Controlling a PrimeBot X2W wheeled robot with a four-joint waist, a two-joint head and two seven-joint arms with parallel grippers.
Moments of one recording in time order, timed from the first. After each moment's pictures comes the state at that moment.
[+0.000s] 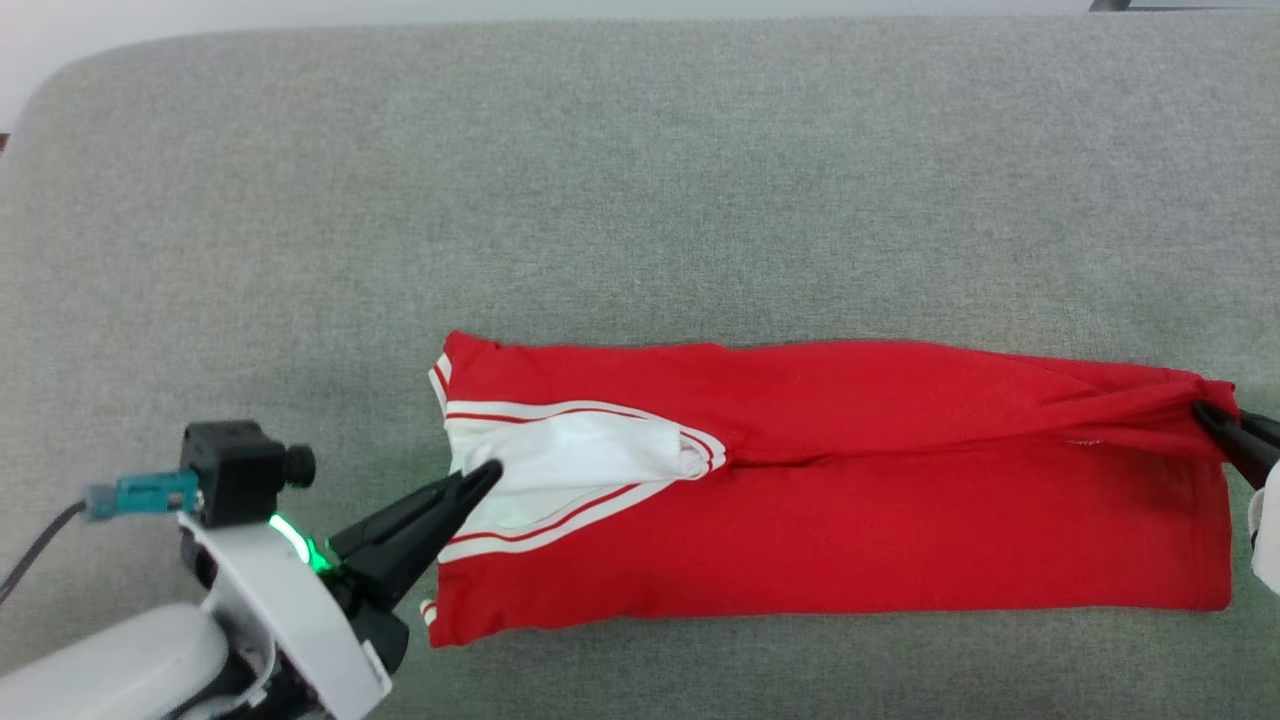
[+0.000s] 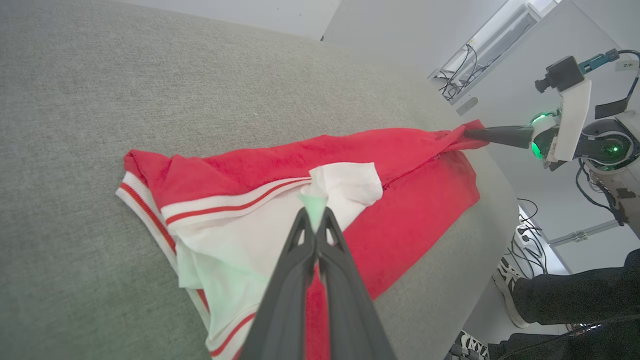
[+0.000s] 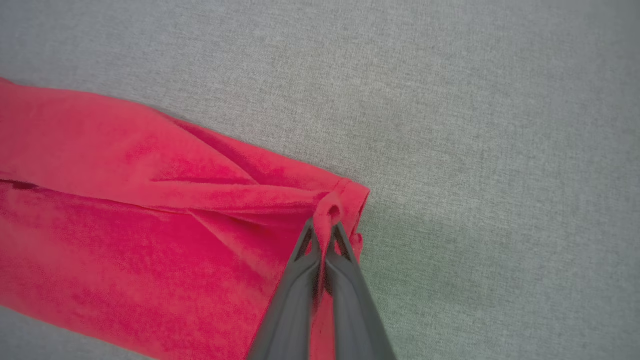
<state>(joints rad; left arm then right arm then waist) -0.71 1.02 -1.19 -0.19 -1.40 -0.05 -0.26 -0.25 -0.56 0.00 -0.12 0.59 0.13 0.77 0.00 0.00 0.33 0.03</state>
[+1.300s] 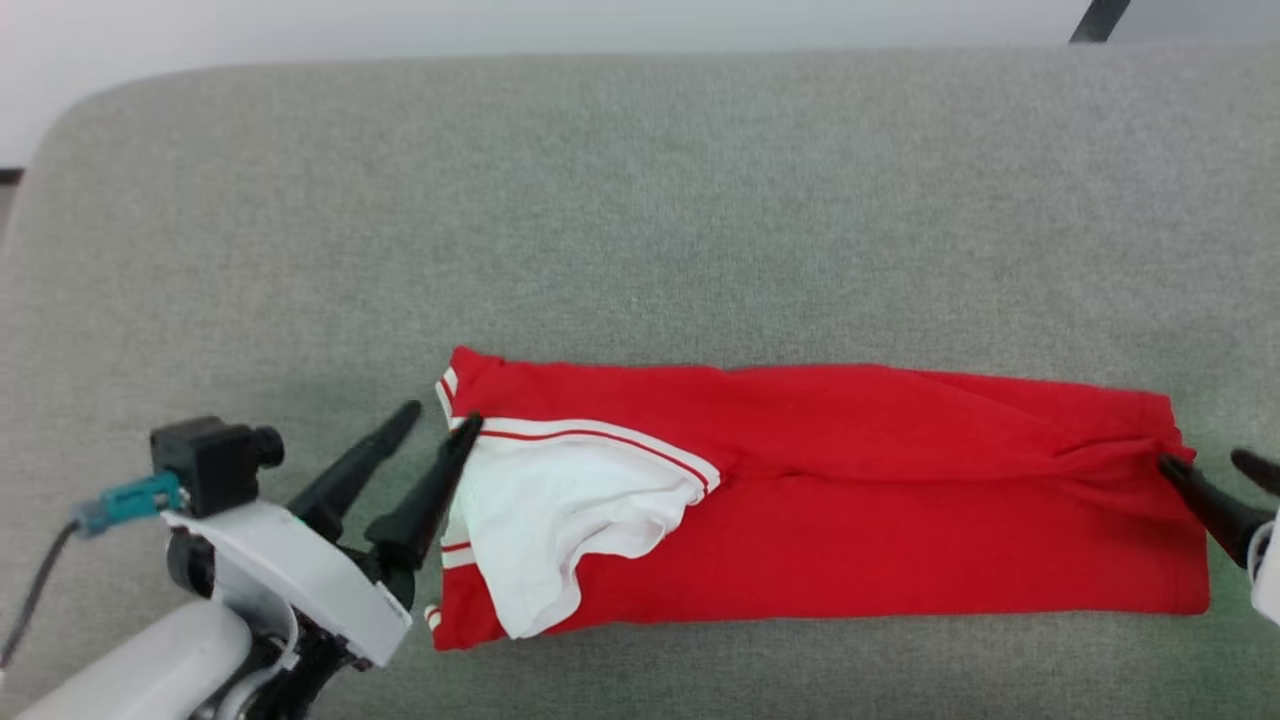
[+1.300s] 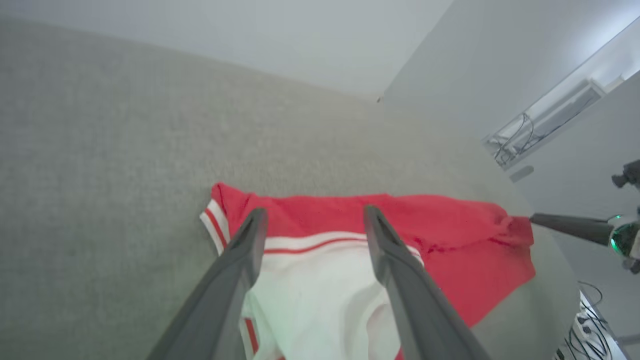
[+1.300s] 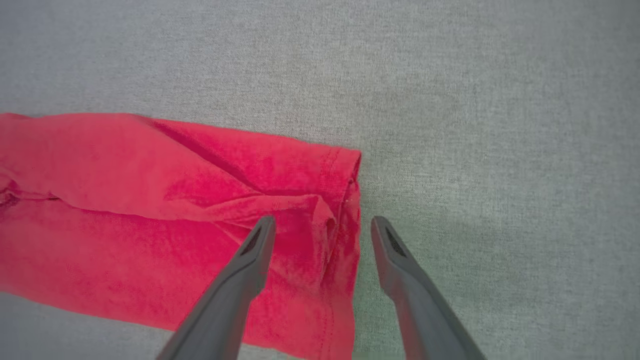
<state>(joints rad) -0.51 0.87 -0.90 -0.10 -1.34 0.10 -0.26 -0.18 -0.44 -0.12 -0.11 0.61 0.13 0.83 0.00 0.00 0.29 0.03</state>
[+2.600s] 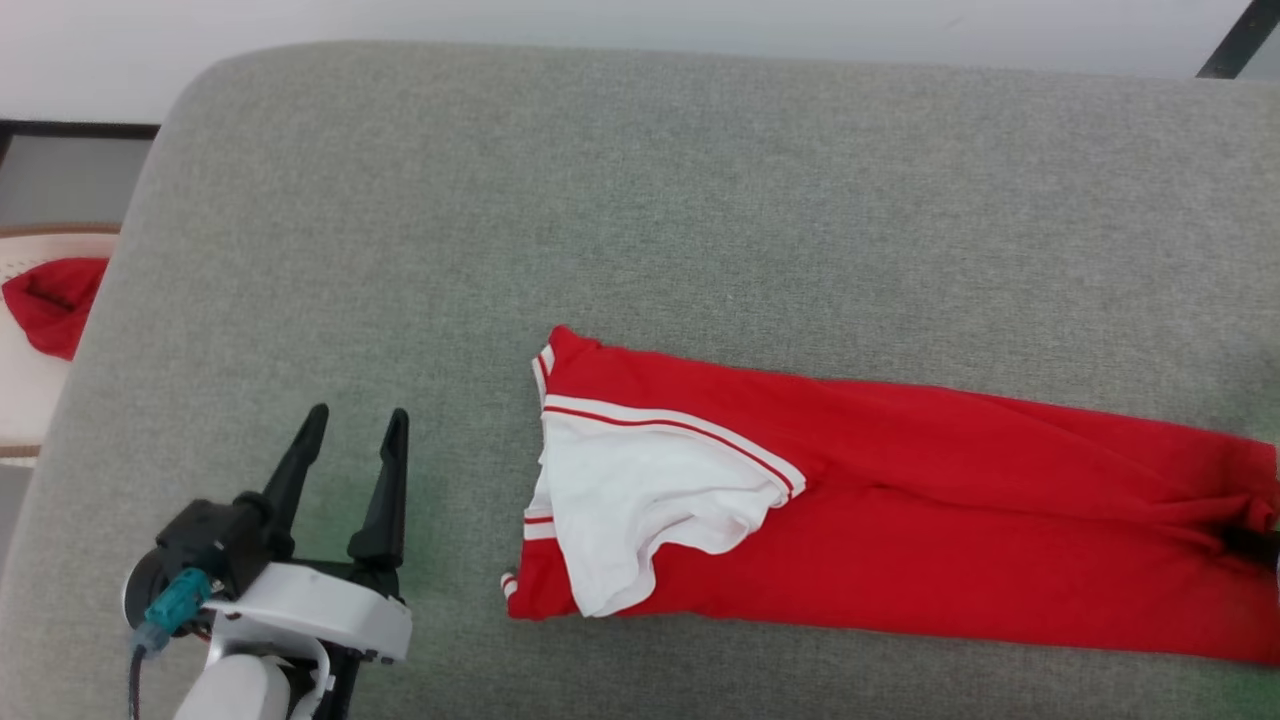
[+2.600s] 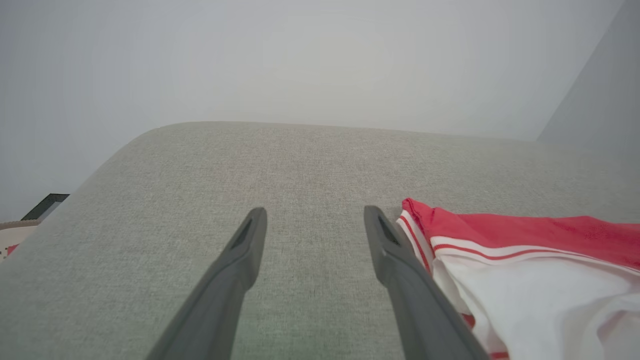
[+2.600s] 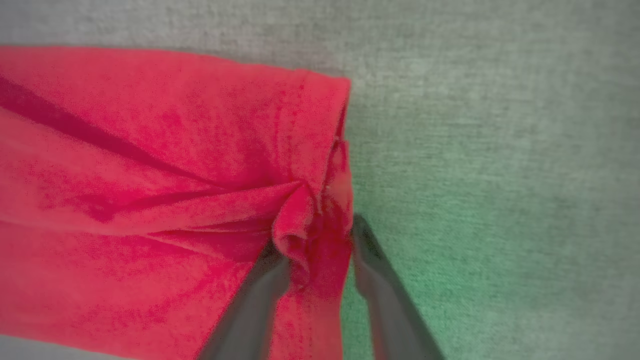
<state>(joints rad) -0.19 0.32 -0.18 0.18 -0.44 -0.04 -0.26 -0.30 -0.44 -0.15 0.22 0.53 0.13 1.07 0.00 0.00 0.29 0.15</state>
